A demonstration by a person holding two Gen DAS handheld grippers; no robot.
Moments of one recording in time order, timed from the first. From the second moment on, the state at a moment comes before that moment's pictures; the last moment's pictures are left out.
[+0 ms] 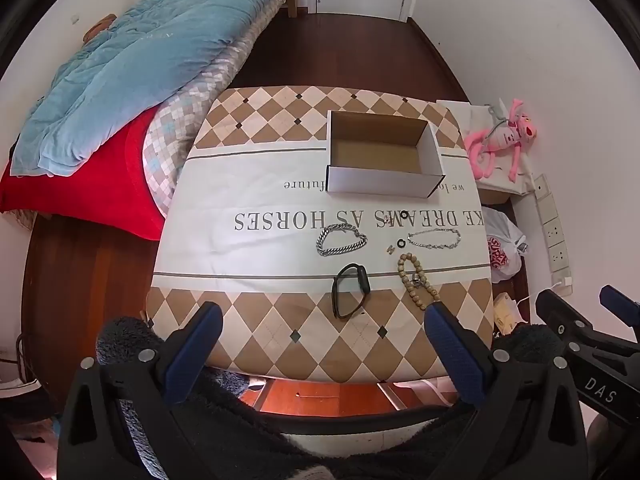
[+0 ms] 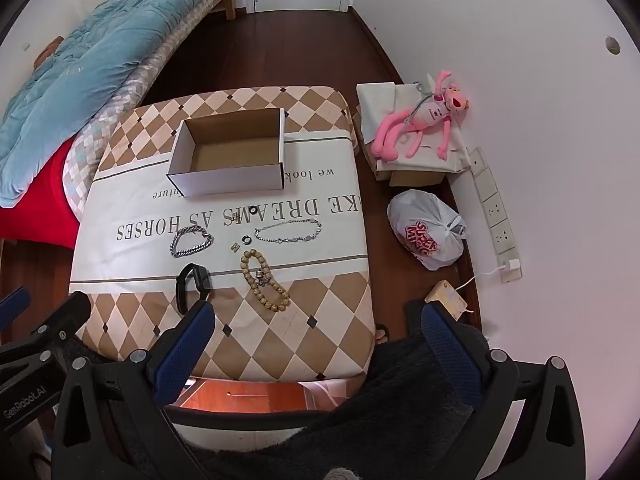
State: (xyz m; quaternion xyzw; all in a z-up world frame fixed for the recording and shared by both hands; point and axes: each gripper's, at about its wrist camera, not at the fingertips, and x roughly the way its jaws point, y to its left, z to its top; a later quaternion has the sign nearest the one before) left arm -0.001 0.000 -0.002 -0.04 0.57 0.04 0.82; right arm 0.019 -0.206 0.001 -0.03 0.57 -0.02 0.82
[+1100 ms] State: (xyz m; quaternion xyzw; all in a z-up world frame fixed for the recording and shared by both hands) left arm 0.004 0.002 -0.017 -0.04 0.57 0.04 0.82; right arm 0.022 -0.197 -0.016 -0.04 0.58 -0.01 0.81
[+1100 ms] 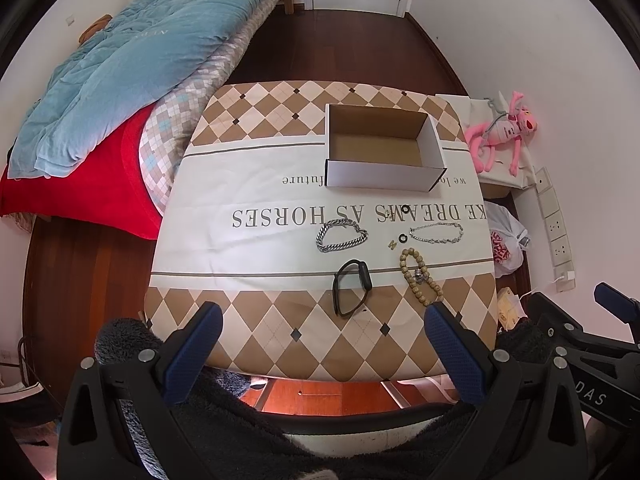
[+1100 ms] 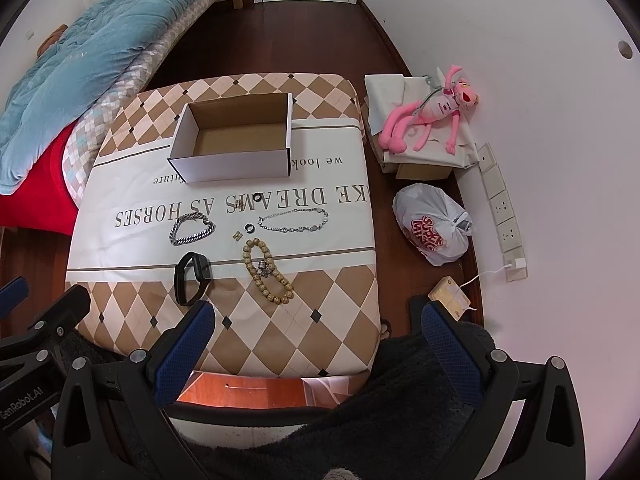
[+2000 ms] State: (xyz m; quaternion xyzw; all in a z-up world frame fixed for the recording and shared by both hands) left arm 0.002 0.002 -0.013 -0.04 0.57 0.03 0.82; right arm 0.021 -0.196 -0.015 -0.04 0.58 -0.01 0.81
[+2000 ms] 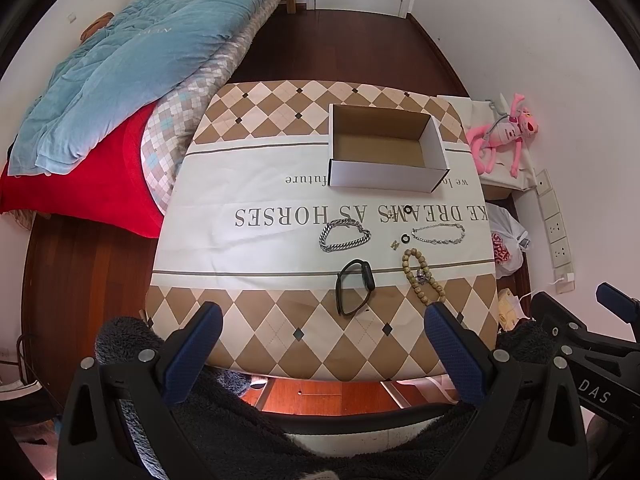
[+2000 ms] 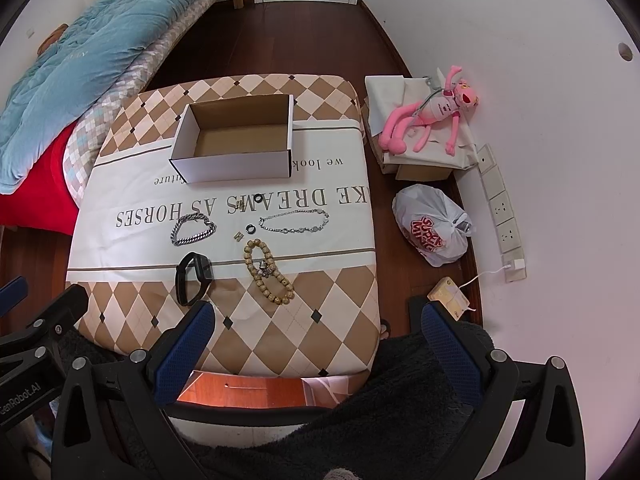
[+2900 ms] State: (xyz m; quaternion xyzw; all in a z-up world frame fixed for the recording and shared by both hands) left arm 0.005 0.002 -0.005 -0.04 0.57 0.03 0.82; right arm 0.024 -0.199 -0.003 -0.04 0.58 -0.02 0.82
